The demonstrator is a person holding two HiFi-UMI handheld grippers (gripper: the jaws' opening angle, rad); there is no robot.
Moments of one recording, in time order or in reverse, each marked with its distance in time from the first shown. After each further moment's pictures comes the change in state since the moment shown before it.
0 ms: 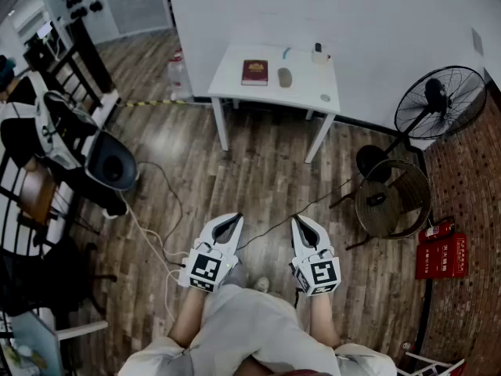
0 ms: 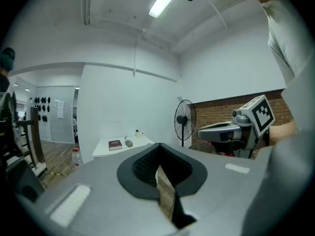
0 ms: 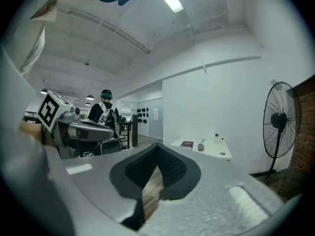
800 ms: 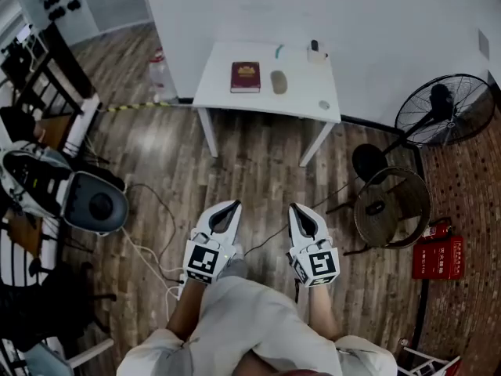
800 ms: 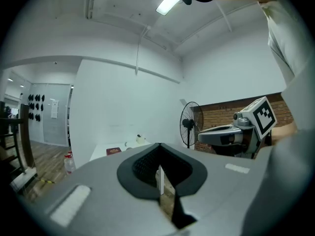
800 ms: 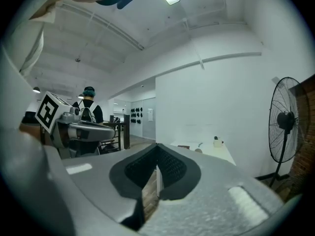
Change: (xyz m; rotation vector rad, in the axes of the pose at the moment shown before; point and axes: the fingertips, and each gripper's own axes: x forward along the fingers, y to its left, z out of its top) left arm 0.136 0.125 0.029 -0.002 -0.056 -0.047; right arm 0.161 -0.072 0.028 0.005 -0.019 -0.061
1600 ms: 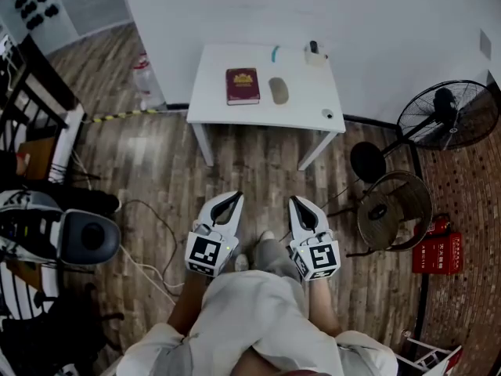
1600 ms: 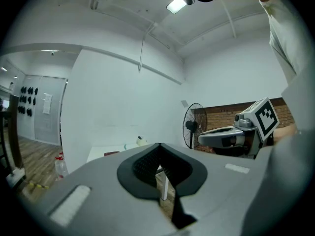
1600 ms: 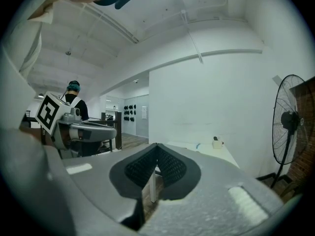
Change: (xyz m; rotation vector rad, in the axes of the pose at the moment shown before) left arm 0.094 0.119 0.003 -0.026 -0.016 -0.073; right arm 0.138 -0.028 0.010 0.007 0.029 -0.075
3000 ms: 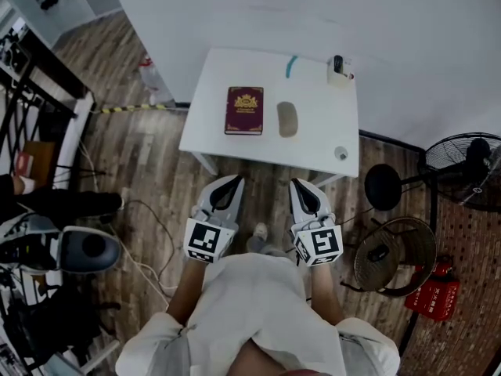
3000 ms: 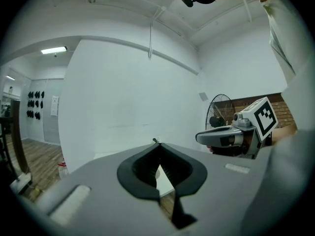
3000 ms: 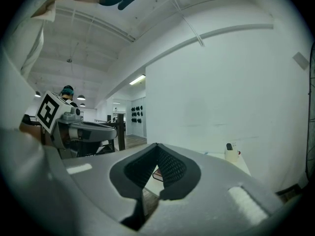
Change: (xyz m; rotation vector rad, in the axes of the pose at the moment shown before) left arm 0.241 0.127 0.025 0.007 0.052 0.141; right arm 0.230 -0.178 0.031 0.015 -0.005 0.158
